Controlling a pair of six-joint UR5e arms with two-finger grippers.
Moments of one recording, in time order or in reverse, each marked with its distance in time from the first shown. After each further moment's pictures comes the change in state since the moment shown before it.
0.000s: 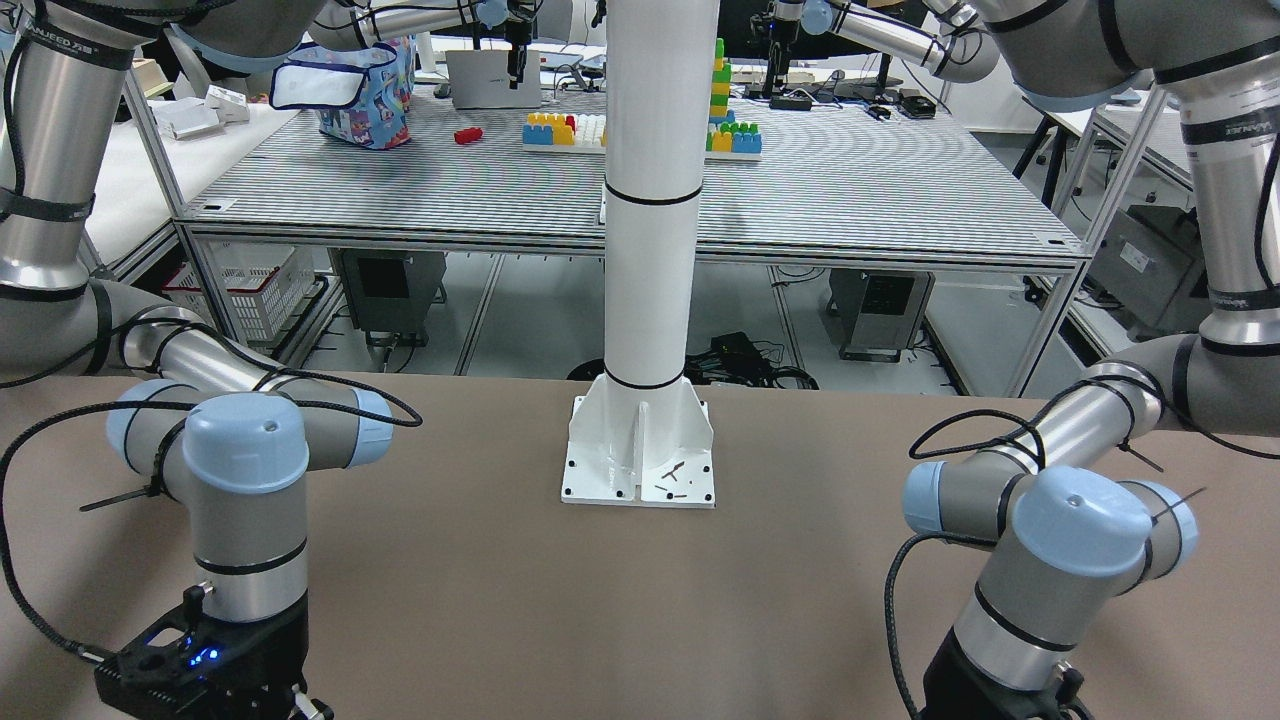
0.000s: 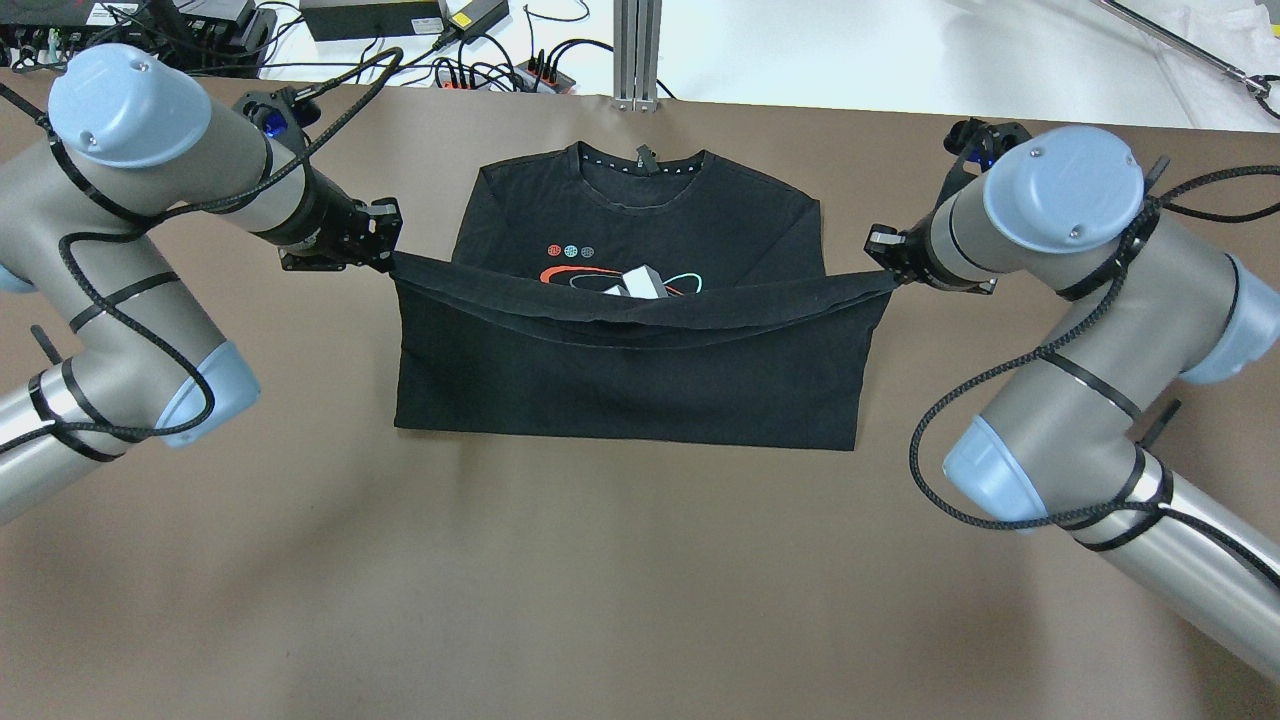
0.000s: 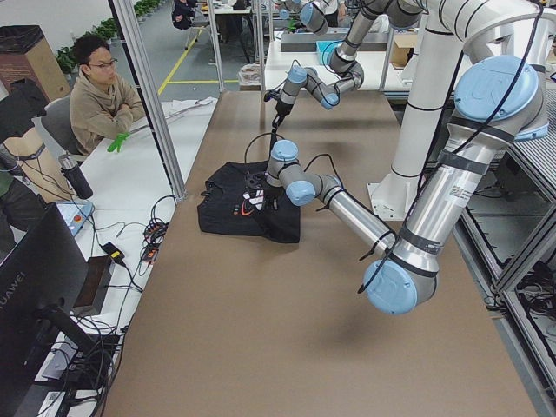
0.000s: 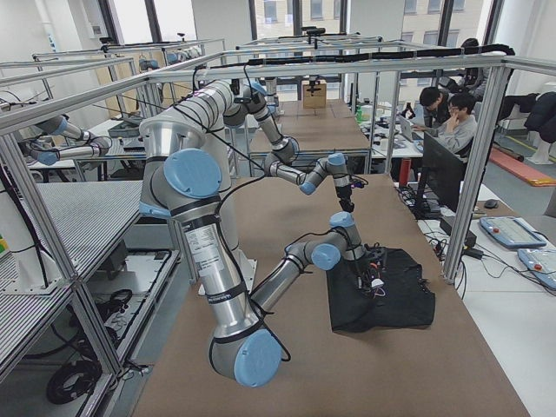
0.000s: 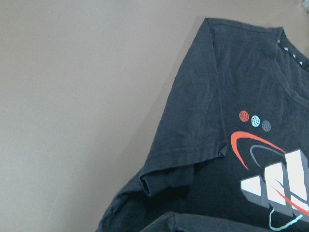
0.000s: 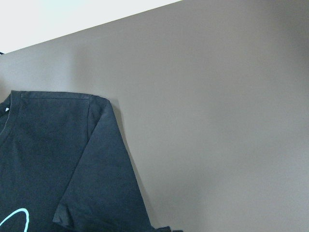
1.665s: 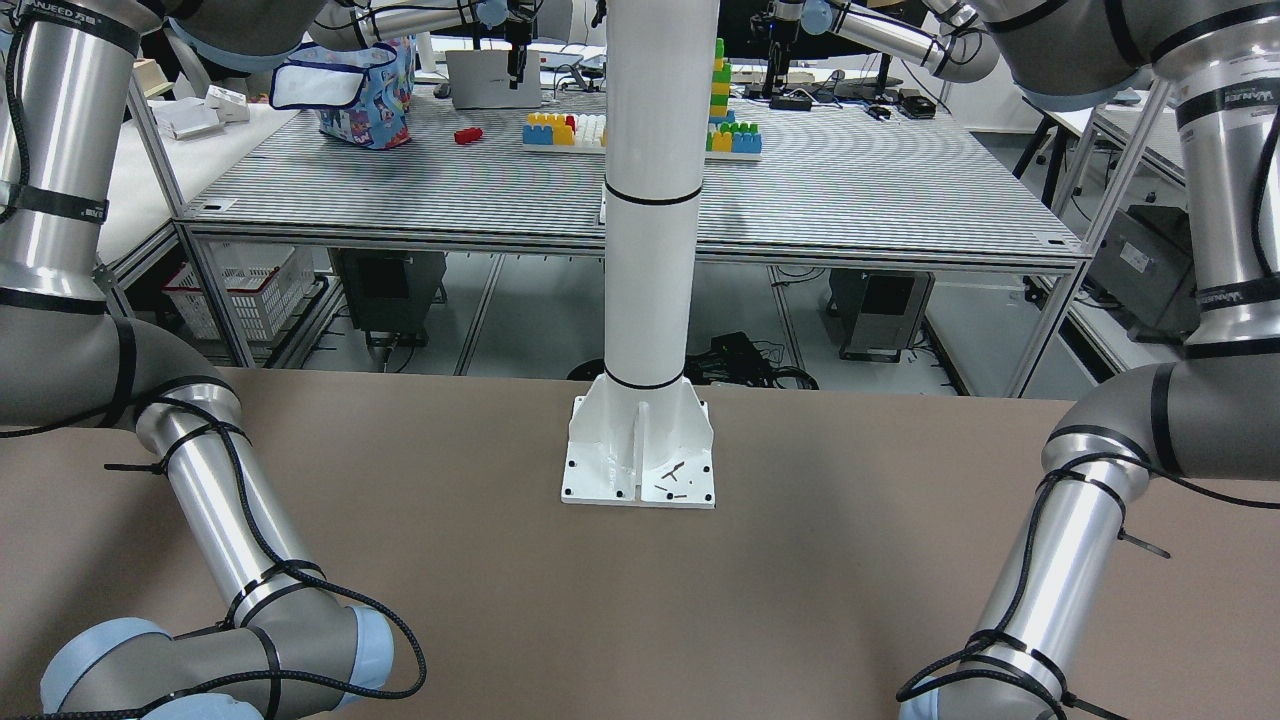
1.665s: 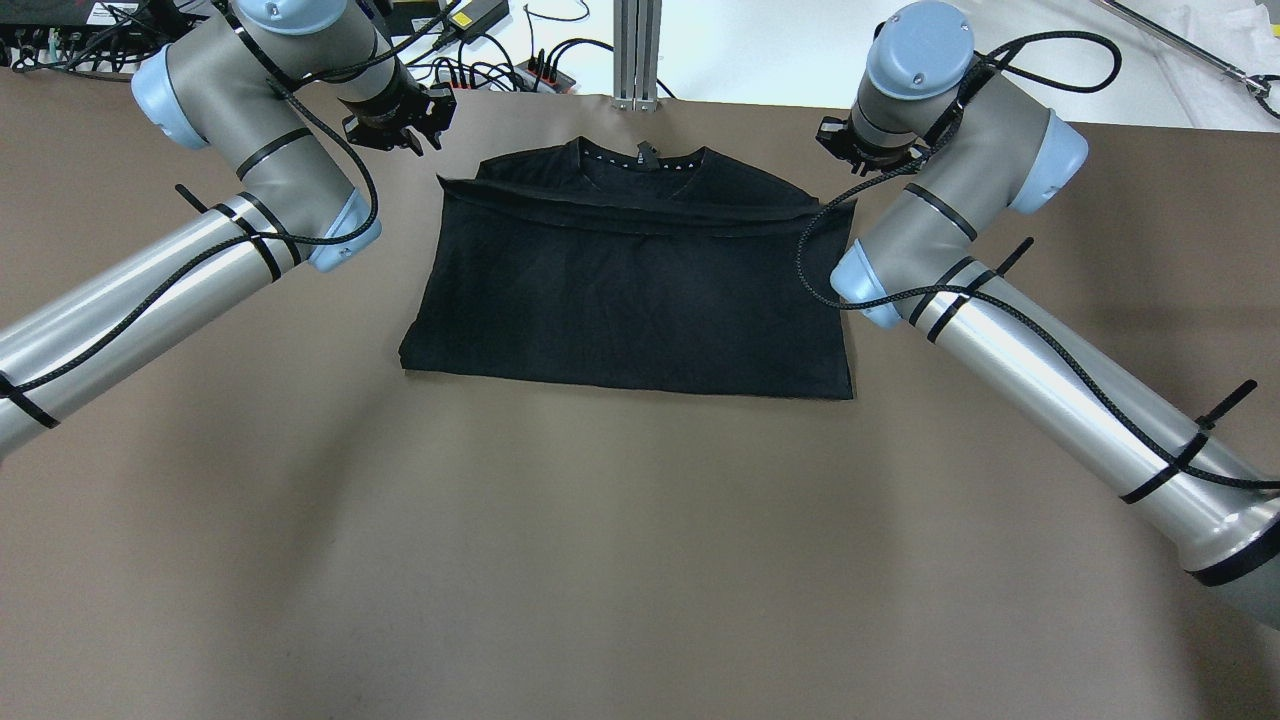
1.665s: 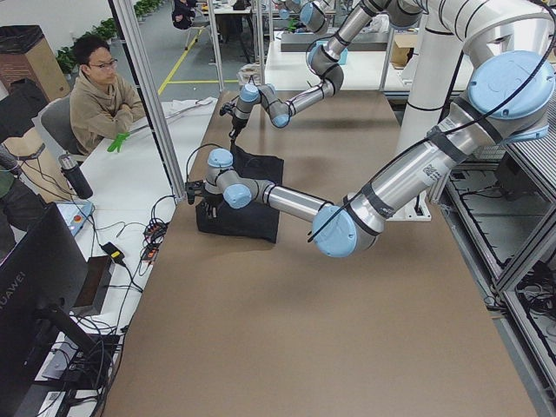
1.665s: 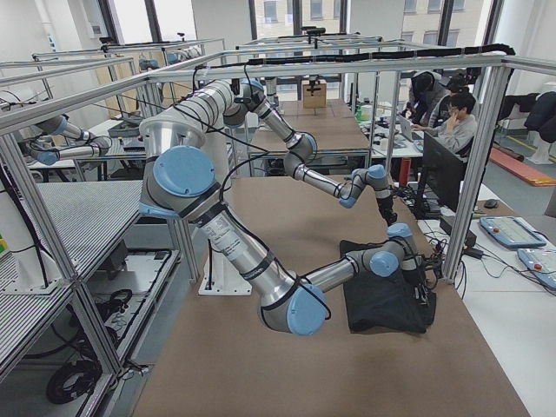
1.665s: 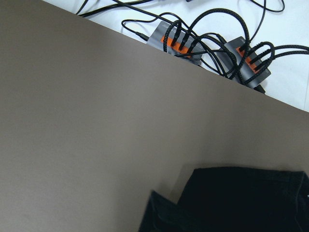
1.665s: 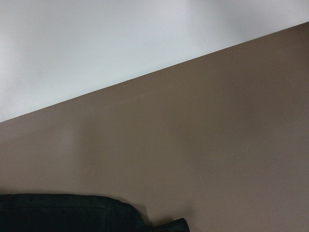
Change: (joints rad) left arm -0.095 -0.394 0.752 -0.275 0.048 0.101; right arm 0.097 0.379 -0.722 0.263 -0.010 -0.065
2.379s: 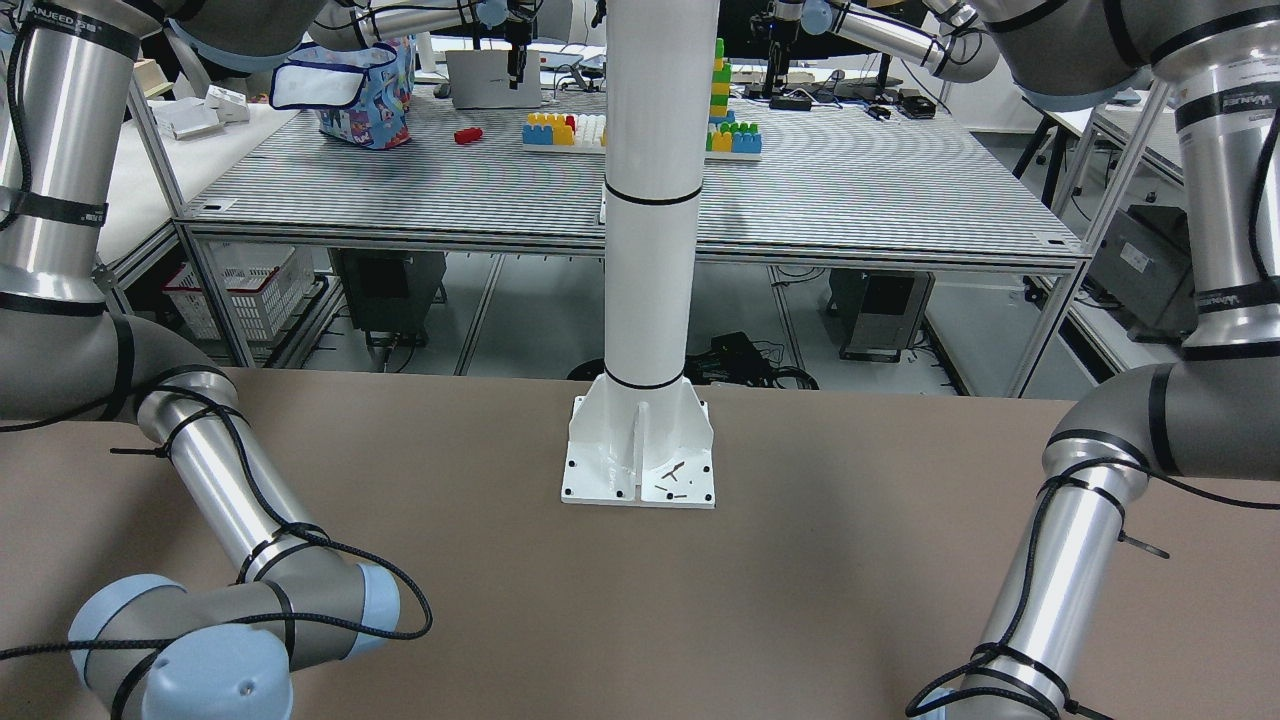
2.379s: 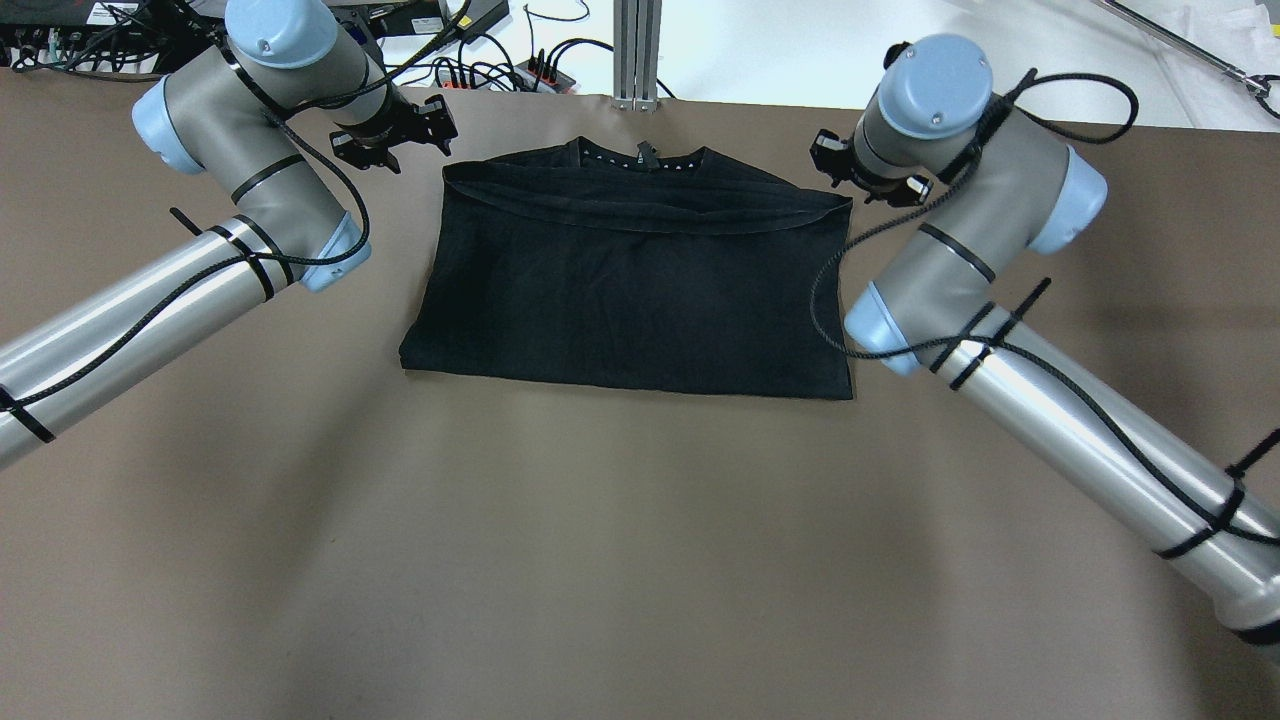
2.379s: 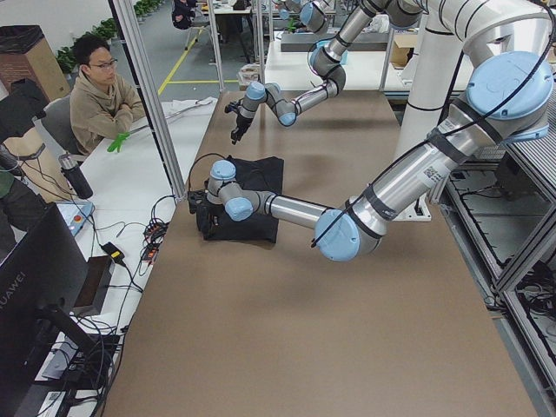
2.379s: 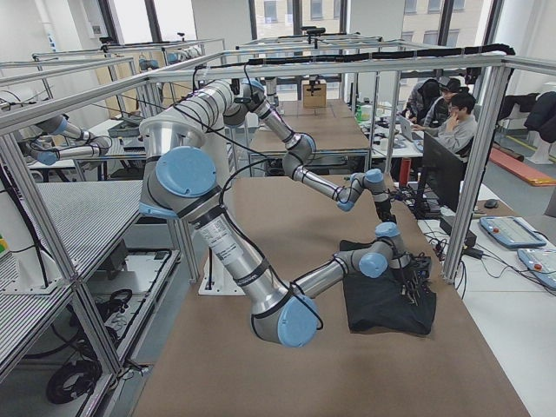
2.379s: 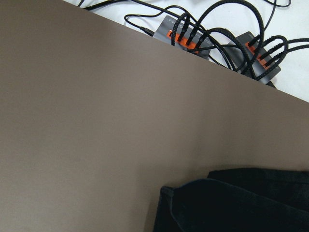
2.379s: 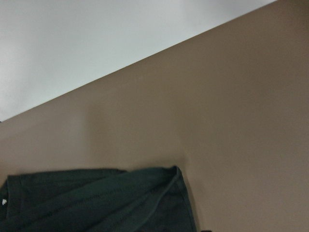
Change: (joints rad) left arm 0.014 0.026 0.038 -0.094 0.020 -0.004; right arm -0.034 -0.102 0.171 0.001 0.001 0.141
